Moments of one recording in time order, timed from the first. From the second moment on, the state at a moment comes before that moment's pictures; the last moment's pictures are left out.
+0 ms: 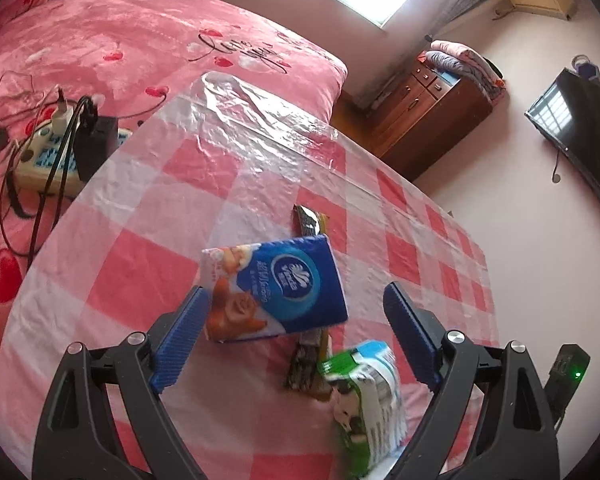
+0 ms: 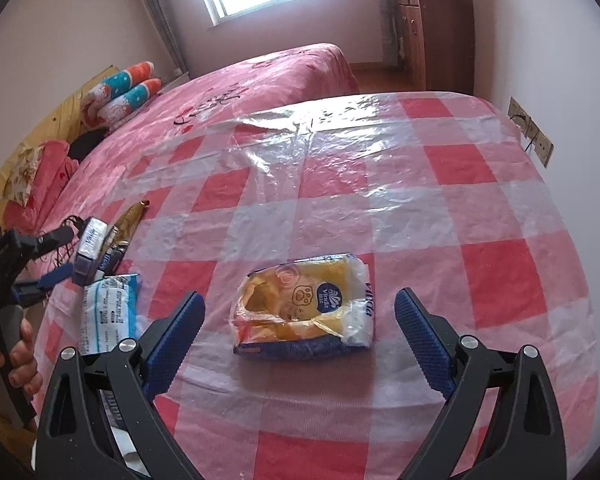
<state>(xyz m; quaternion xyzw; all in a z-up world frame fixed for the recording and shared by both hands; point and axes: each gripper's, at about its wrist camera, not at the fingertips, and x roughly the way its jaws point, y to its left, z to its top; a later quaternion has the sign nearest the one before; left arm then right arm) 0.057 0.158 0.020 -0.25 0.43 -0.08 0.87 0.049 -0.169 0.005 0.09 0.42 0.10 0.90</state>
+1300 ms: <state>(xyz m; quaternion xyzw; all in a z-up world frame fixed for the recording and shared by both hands) 0.022 0.157 0.007 -0.21 0.42 -0.05 0.88 0.049 -0.149 0.001 0.03 0.42 0.11 0.90</state>
